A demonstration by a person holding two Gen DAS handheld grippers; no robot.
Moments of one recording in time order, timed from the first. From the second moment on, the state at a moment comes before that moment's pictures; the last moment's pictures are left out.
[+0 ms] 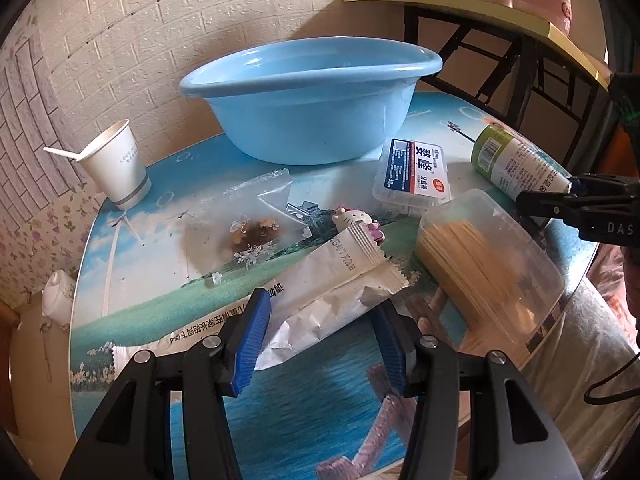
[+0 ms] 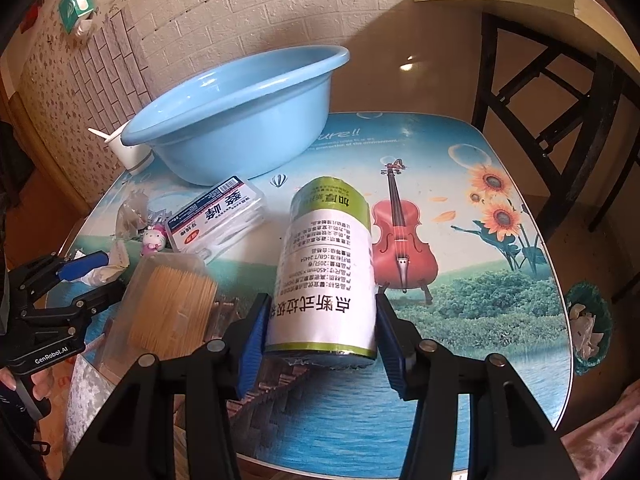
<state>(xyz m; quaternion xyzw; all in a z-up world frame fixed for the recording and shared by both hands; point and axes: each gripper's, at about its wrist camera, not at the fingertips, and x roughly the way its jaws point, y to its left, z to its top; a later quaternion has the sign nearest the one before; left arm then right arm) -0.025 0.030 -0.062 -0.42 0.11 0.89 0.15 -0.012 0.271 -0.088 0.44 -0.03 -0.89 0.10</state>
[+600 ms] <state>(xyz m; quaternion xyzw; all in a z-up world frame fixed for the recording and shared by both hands) -0.024 0.010 -0.044 -0.37 0.13 0.90 0.18 -0.017 0.260 -0.094 0.44 -0.01 -0.89 0.10</state>
